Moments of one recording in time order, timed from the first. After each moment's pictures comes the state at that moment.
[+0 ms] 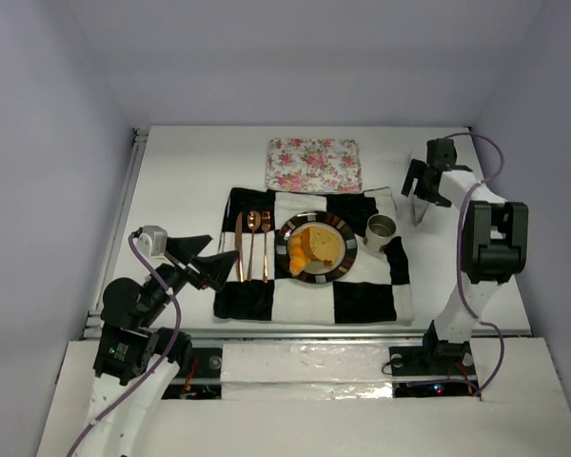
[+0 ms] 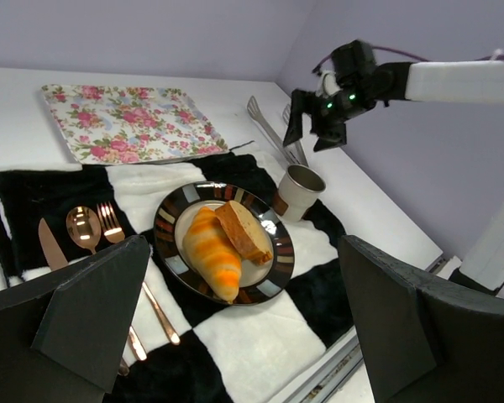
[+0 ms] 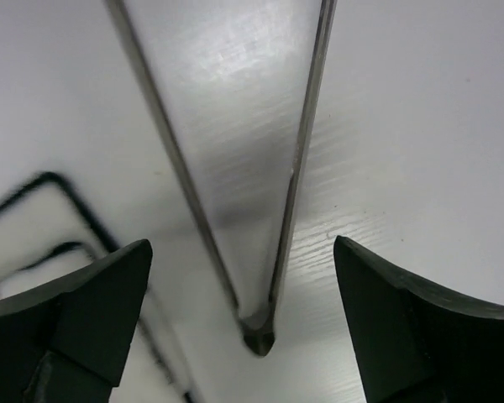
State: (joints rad) left arm -0.30 0.18 0.55 -0.26 0.36 -0.47; right arm -0.06 1.90 1.34 -0.41 0.23 0.25
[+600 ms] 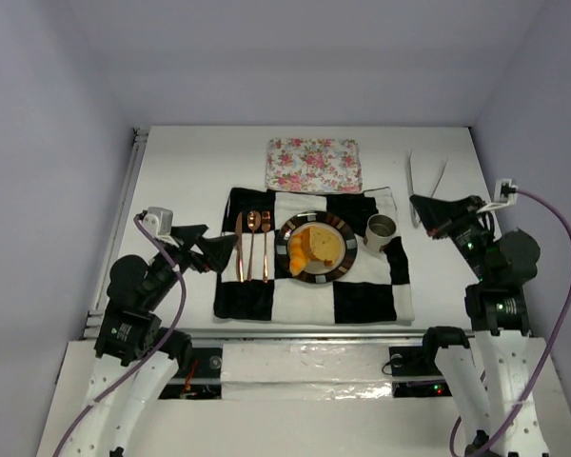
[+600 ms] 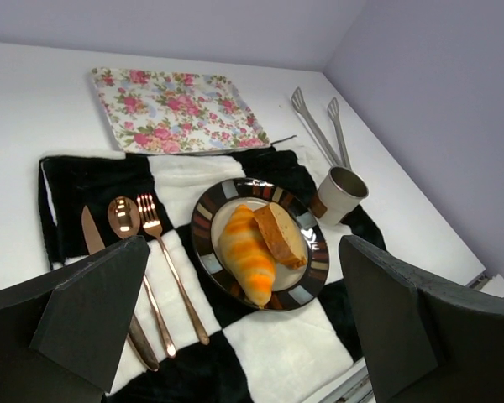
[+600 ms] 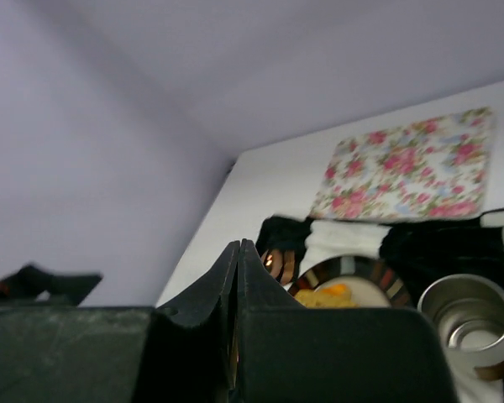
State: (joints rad) left arm -0.30 0.34 0.61 -0.27 0.26 -0.43; right arm -0.03 0.53 0.74 -0.03 -0.43 0.76
